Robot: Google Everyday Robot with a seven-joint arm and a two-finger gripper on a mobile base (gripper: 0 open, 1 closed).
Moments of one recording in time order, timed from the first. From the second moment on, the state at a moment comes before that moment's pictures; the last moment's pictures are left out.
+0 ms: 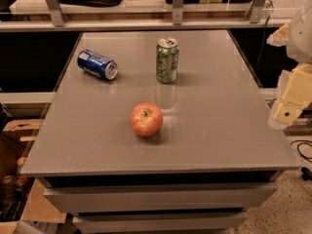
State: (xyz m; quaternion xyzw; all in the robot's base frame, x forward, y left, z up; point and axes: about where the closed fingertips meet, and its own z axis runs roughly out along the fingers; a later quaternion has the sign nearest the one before) arm 0.438 -0.217 0.976 -0.60 0.78 -0.03 0.16
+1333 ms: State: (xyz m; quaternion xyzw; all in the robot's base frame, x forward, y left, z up) arm 0.468 -0.151 0.961 -0.55 0.83 0.00 0.13
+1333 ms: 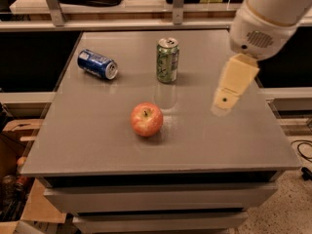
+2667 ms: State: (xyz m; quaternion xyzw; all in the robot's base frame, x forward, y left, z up) arm 0.488 -0.048 0.914 -0.34 0.94 0.05 0.06
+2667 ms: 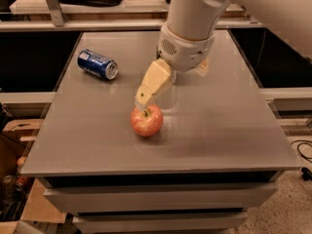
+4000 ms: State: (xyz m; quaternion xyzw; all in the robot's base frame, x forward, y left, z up) arm 0.495 0.016 0.891 -0.17 0.99 0.00 0.01
